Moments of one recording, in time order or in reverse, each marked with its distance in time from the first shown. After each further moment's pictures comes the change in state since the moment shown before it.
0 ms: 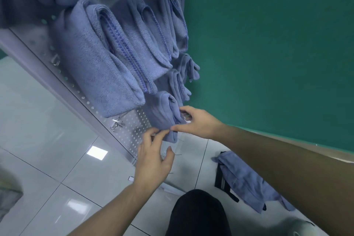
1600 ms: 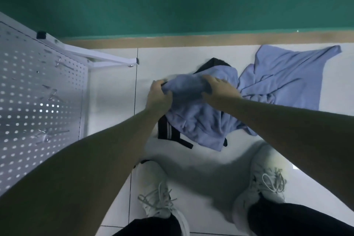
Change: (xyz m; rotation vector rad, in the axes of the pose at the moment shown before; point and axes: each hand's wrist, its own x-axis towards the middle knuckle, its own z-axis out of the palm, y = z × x) left_hand 0.052 -0.078 0.492 -0.173 -0.821 -0.560; right_hand -0.021 0.487 0.031 -0.468 -0.098 0.860
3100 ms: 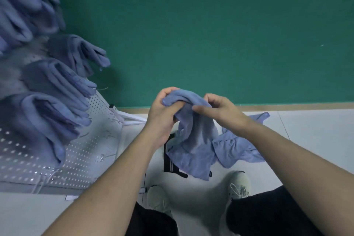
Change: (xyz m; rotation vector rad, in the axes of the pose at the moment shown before) left_hand -0.328 0.205 -0.132 -0.865 -0.086 0.501; right_hand -0.315 -0.016 -0.214 1.100 0.228 -0.657
